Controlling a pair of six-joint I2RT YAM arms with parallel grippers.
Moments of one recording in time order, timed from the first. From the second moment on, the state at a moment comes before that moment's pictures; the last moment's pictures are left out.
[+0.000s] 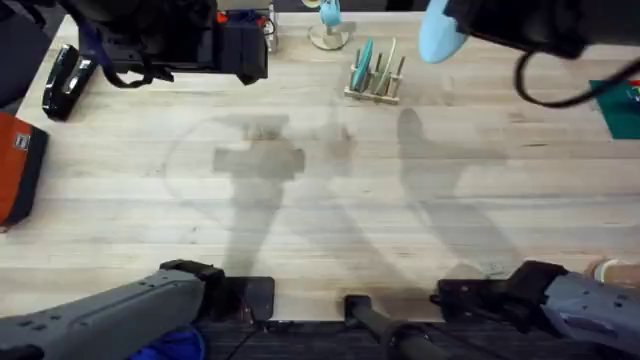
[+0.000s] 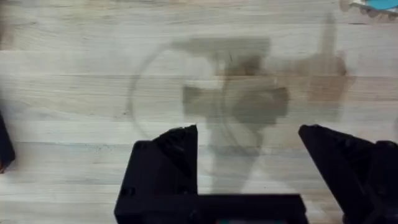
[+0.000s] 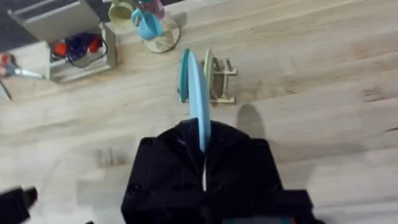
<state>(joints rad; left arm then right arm) -0.20 1.33 1.58 -1.40 -0.13 -0.20 0.69 1.24 1.50 -1.03 0.51 0.74</state>
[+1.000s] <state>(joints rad) -0.20 1.33 1.58 -1.40 -0.13 -0.20 0.57 1.58 1.71 -1.02 0.57 0.81</state>
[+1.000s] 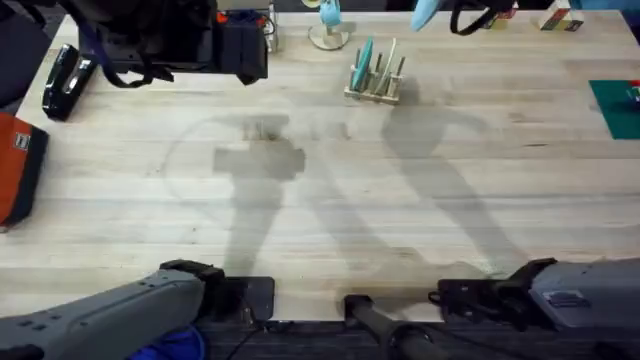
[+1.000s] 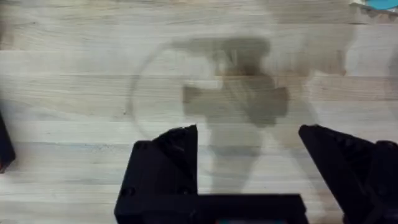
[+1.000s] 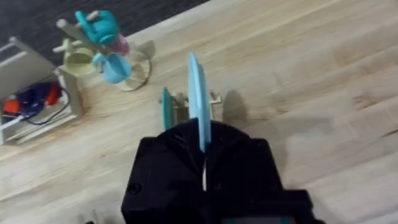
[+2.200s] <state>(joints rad) -0.20 1.33 1.58 -1.40 -0.13 -0.20 0.53 1.80 1.72 -1.02 0.57 0.82</state>
